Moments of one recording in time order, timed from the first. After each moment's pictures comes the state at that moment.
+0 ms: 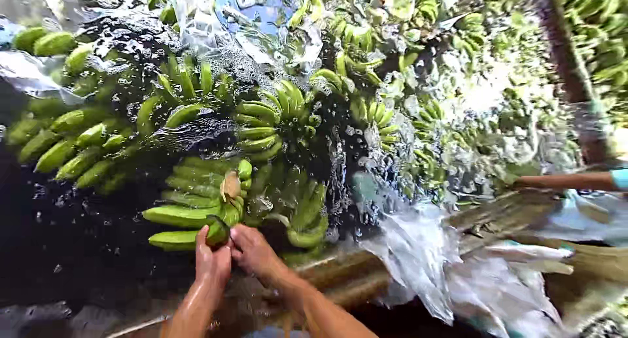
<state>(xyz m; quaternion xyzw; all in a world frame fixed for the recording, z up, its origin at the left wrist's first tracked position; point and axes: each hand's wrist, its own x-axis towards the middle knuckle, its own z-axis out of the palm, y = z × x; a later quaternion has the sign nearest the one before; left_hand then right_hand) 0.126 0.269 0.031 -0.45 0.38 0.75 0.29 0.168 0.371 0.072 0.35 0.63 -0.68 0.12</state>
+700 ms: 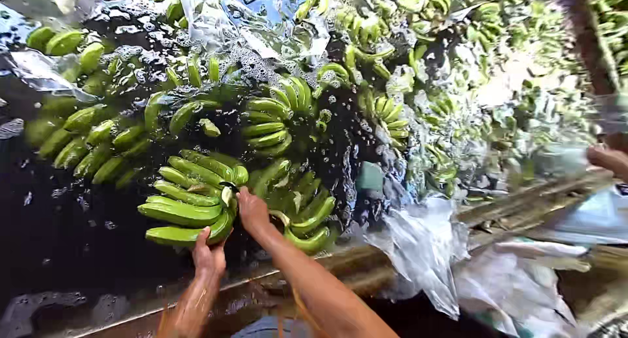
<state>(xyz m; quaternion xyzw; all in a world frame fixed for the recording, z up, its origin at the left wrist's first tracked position) 0.149 0.224 -0.016 -0.40 0.44 0.77 0.23 0.135 0.375 -0.001 0.34 0.82 -0.35 0.29</state>
